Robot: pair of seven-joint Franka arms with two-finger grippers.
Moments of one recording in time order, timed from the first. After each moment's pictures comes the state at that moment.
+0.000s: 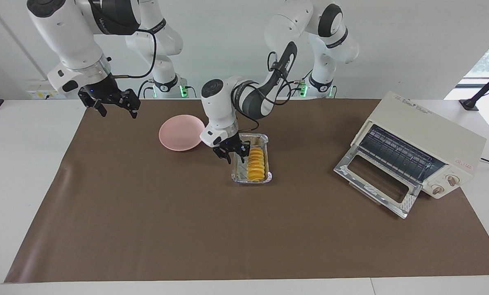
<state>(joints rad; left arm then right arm) -0.94 0.58 0.14 -1.42 0.14 1.97 -0.79 -0.13 -0.05 0.14 -1.70 0.01 1.59 0.11</state>
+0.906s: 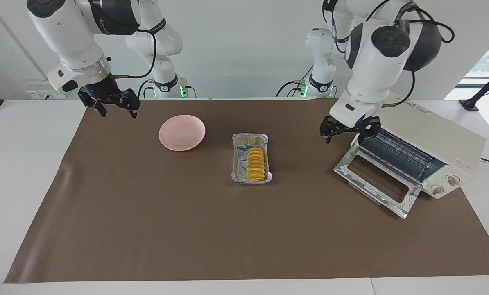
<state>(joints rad) -0.40 0.23 0.15 -1.34 0.03 1.51 -0.05 -0.13 -0.05 0.15 -1.70 0.01 1.59 0.11</state>
